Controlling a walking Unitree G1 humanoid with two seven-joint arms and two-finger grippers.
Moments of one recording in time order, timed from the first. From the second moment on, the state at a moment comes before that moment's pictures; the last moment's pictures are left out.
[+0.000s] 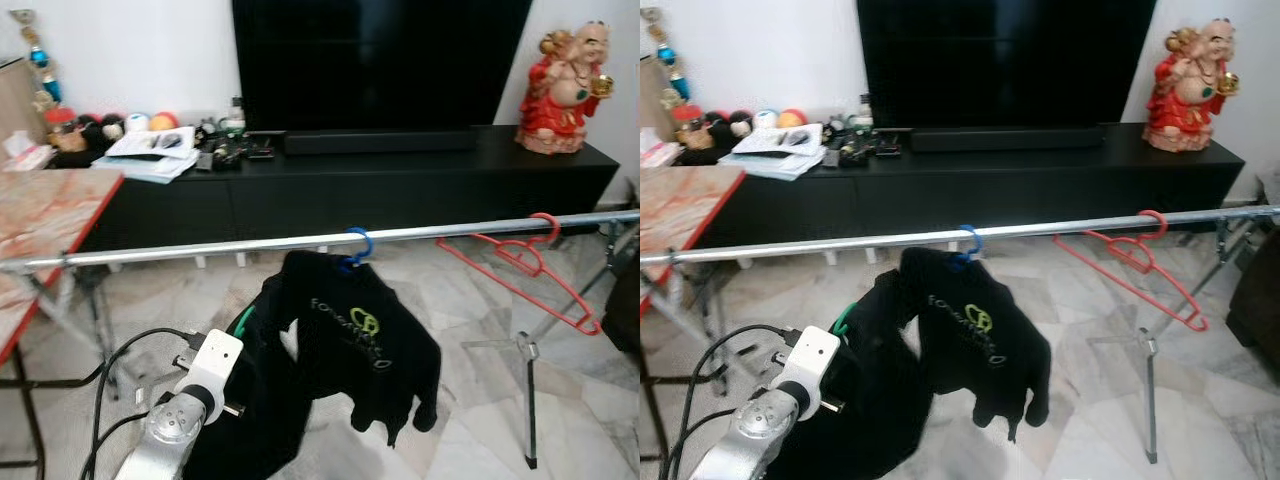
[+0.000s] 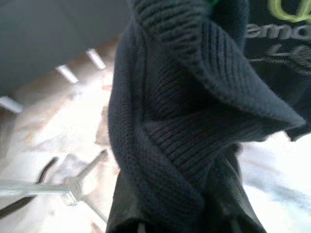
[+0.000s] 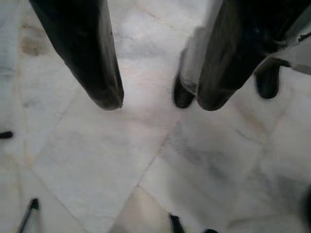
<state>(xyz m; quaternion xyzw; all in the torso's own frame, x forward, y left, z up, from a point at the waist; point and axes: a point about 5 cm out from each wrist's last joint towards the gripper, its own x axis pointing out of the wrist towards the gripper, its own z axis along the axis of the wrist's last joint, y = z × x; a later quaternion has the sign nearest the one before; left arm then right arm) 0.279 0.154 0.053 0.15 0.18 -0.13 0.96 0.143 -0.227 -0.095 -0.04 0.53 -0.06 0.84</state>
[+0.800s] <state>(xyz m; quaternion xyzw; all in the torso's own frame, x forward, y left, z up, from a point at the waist) 0.274 0.175 0.053 0.19 0.19 -0.17 0.95 0.156 -0.222 -0.091 -0.05 0.52 -0.04 0.85</state>
